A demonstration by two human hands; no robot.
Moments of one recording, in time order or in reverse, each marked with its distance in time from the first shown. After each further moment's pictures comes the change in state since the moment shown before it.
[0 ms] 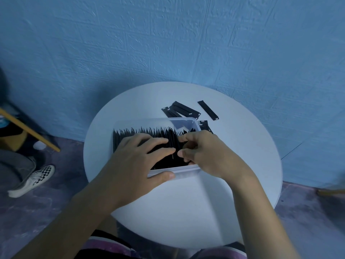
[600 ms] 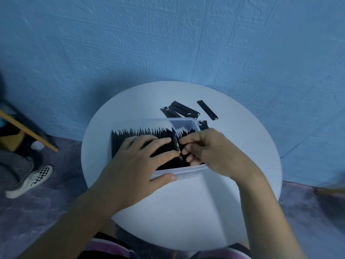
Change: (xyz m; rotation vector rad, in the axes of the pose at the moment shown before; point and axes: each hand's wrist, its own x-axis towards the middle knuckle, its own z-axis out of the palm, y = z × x) left_hand 0.003 0.002 0.005 0.072 -0.043 0.028; right_hand -0.003 0.004 -0.013 0.164 -0.020 -0.019
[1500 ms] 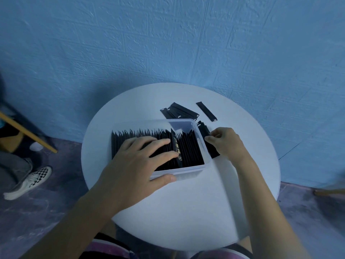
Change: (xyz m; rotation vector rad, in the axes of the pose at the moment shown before) left_hand -0.002 0.001 -0.003 -0.018 -0.021 -0.028; right_hand 0.048 0.068 -0.030 -0.215 0.385 0.255
